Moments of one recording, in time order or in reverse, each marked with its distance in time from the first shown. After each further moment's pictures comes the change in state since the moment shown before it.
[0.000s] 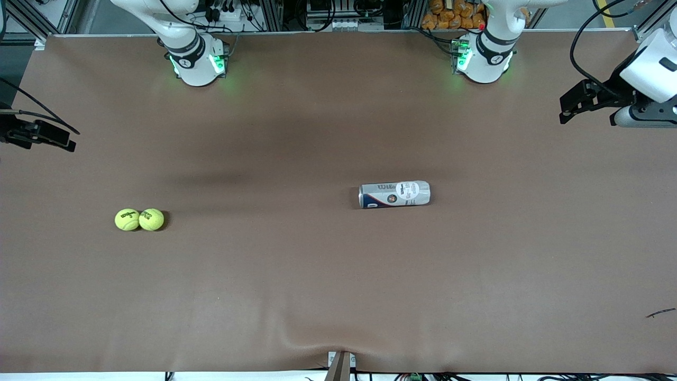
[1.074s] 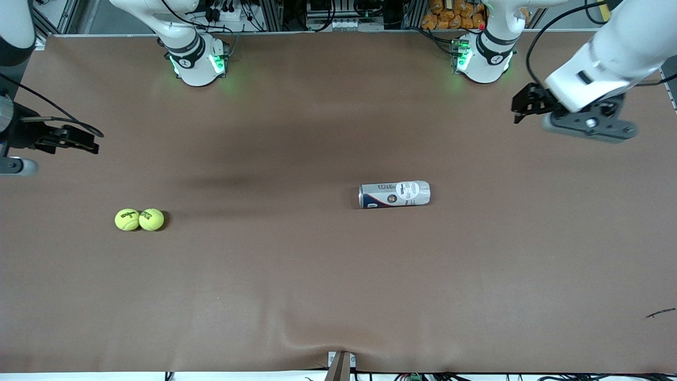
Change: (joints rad) left arm -0.004 0.061 -0.147 -0.021 0.000 -0.008 0.098; right arm 0.073 0.012 0.012 -0.018 0.000 -0.004 -0.004
